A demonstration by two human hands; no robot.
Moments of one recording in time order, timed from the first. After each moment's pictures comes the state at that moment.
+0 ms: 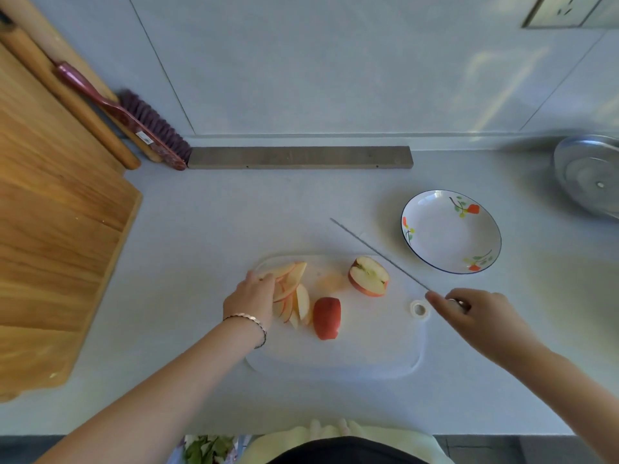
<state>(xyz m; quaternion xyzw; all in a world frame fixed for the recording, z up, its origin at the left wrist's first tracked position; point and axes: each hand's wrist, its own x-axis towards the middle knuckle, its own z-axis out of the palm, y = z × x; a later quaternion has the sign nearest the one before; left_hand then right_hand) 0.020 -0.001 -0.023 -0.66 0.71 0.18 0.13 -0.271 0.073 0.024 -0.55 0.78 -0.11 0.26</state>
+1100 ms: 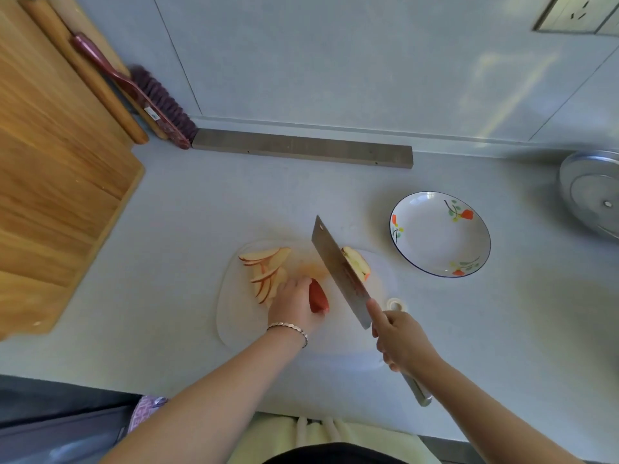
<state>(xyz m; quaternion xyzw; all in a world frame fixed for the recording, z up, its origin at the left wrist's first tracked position) -0.079 0.041 -0.072 -0.71 0.65 0.28 -0.05 -0.244 0.081 -0.026 -0.40 0.74 -0.12 0.53</state>
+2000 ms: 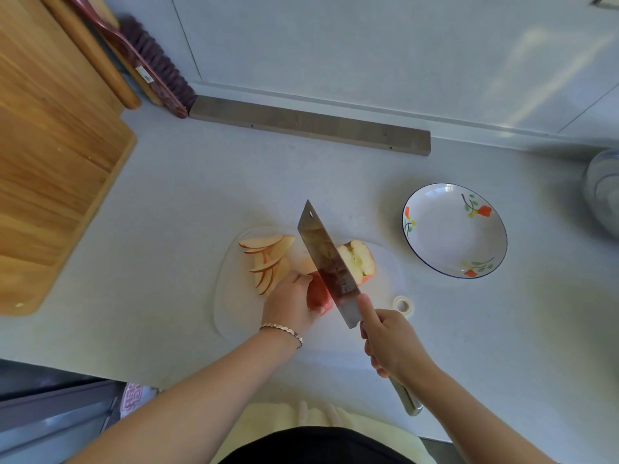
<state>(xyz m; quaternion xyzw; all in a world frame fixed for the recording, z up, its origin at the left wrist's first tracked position) -0.066 0.039 -0.078 -0.69 0.66 0.29 -0.07 -0.216 0.072 -0.019 -0.41 0.73 -0.07 0.54</state>
